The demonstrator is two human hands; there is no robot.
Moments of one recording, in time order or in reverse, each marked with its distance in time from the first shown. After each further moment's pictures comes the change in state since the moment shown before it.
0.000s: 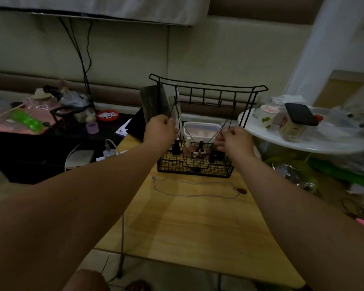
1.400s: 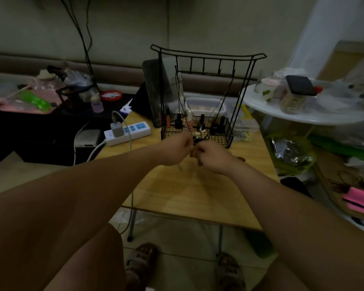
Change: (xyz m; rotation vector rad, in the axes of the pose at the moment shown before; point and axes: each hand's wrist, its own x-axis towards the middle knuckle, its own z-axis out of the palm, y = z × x) left_hand -0.111 -0.021 -0.003 0.700 -0.601 0.189; right_hand -0.102 0.043 0.004 -0.722 -0.606 -0.219
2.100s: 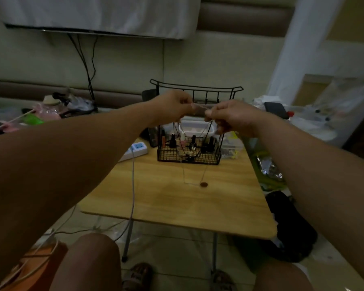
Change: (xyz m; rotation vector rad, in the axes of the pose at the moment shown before) left_hand -0.019 0.096 -0.136 -0.123 0.136 0.139; right_hand -0.039 -0.067 -0.166 0.374 0.035 -0.040
